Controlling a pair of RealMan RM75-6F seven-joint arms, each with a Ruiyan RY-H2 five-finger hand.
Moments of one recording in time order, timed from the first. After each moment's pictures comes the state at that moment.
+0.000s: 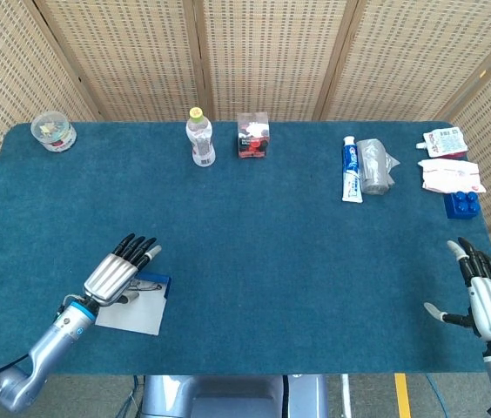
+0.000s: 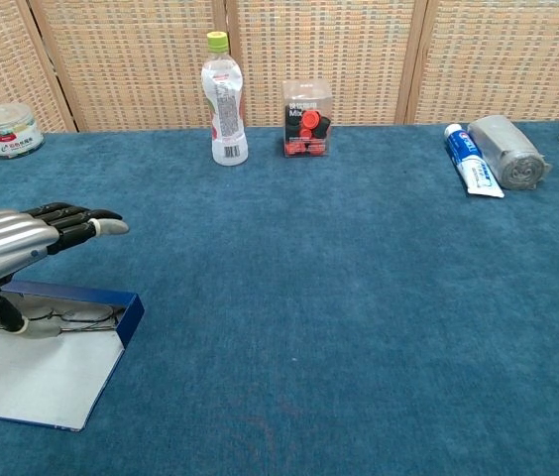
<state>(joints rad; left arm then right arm) -0.51 -1.50 0.05 -1.28 1.58 1.10 0.15 0.12 -1.05 0.10 -1.71 -1.39 1.36 0.18</state>
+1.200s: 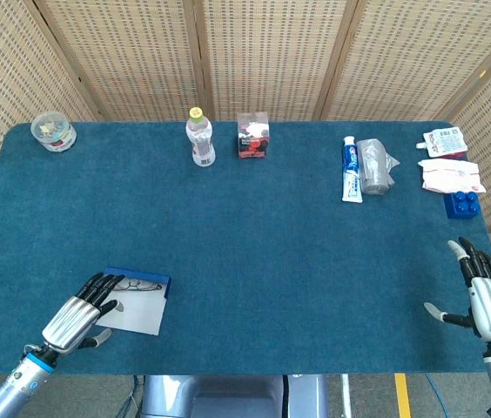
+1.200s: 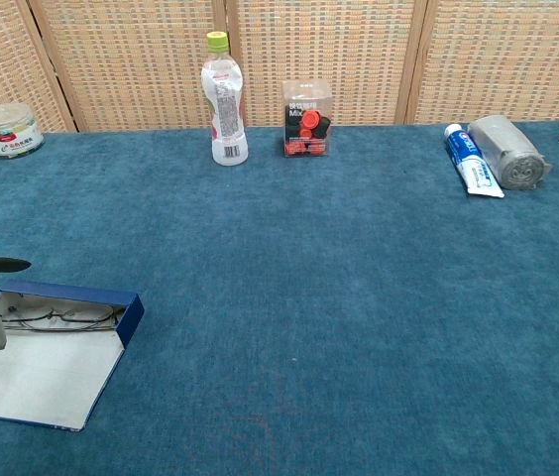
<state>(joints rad) -0.28 -1.44 0.21 -1.26 1.75 1.38 -0.07 0.11 -1.06 0.10 -1.71 -1.39 1.37 0.18</state>
